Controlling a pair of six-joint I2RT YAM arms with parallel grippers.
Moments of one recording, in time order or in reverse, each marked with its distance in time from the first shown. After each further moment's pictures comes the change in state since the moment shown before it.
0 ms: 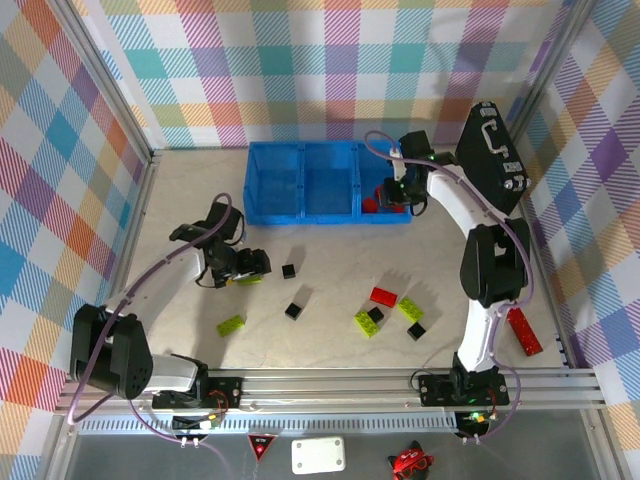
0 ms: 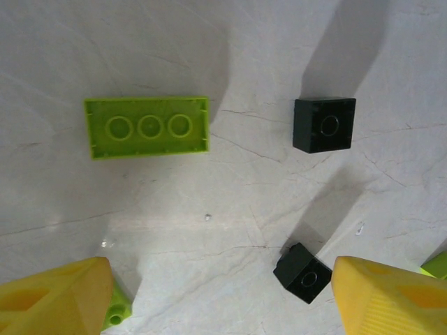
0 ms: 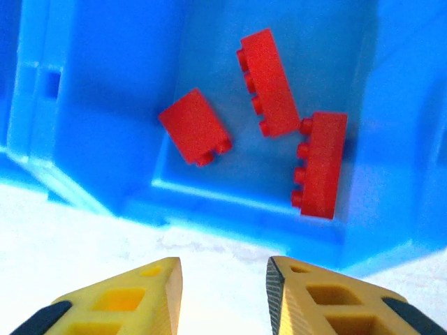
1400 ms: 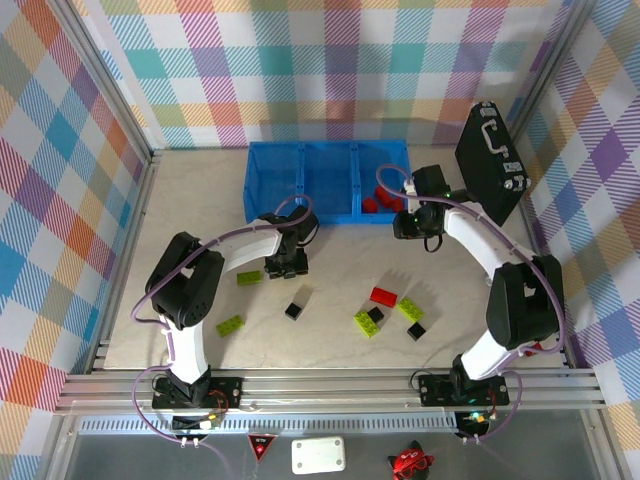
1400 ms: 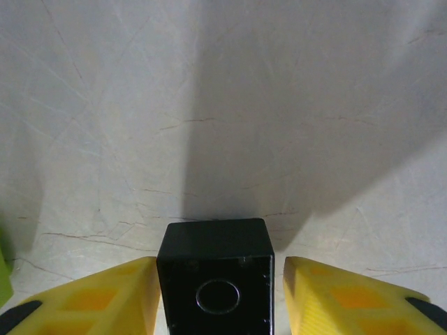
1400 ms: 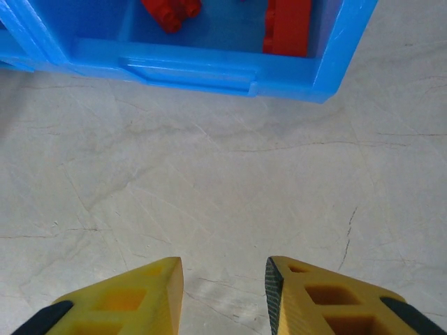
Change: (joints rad) left arm -0.304 0.522 0.272 0.096 -0.274 -0.239; right arm -0.002 -0.312 -0.426 0.106 0.043 0.018
